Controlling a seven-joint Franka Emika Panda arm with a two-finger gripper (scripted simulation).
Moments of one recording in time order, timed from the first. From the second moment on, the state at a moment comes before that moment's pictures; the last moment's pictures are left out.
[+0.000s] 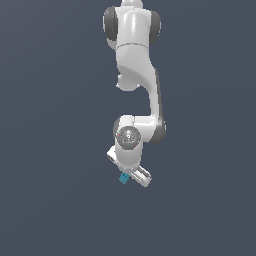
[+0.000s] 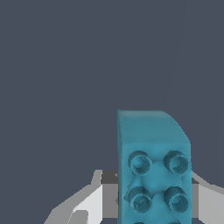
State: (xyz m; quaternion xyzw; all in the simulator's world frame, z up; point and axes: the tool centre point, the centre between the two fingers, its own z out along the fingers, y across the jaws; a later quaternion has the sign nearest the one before) arm 0.096 0.002 0.022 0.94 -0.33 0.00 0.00
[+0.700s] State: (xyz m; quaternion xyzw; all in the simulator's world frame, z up) arm 0.093 -0.025 0.031 0.95 -0.33 0.00 0.00
